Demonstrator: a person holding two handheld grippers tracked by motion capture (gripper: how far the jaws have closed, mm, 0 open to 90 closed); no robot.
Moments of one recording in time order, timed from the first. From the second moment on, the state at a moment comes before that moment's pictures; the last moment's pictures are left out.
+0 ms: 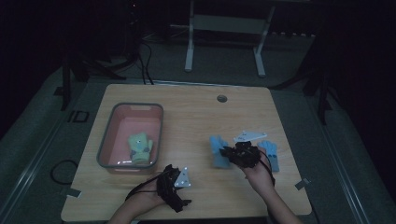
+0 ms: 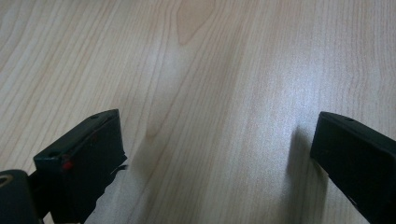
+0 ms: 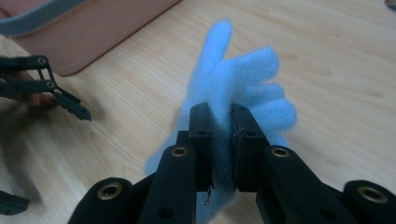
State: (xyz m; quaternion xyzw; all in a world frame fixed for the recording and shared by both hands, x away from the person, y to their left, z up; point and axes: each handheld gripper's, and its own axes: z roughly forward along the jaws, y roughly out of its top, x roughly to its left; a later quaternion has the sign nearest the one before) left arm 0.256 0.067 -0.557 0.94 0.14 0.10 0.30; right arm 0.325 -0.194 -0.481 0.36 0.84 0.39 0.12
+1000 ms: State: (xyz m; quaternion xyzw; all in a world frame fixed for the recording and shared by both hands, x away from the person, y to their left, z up) left arm 0.256 0.070 -0.559 0.93 0.15 0.09 0.31; right arm 0.341 -0.170 -0.547 0.31 0.89 0.33 0.09
